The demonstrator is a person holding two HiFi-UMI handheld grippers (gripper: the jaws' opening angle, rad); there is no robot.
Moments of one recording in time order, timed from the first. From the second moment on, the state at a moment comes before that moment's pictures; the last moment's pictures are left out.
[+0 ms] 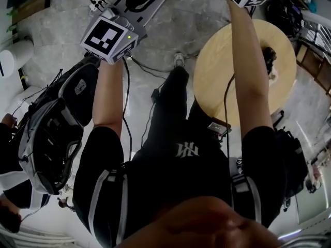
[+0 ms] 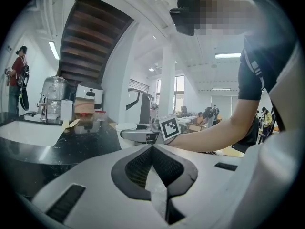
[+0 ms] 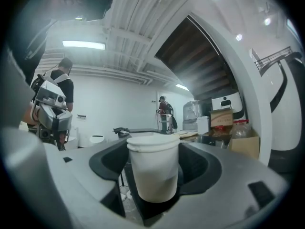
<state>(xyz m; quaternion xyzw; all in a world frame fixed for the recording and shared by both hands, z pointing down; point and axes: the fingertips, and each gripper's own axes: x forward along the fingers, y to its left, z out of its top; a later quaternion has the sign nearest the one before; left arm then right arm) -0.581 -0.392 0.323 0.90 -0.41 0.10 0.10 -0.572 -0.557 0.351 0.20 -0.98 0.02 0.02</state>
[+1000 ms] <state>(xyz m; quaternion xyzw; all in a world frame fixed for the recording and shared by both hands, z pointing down) -0.565 -0.370 0.322 0.90 -0.41 0.07 0.11 -0.517 -0.502 0.346 0.23 -0.97 0.01 0.04</state>
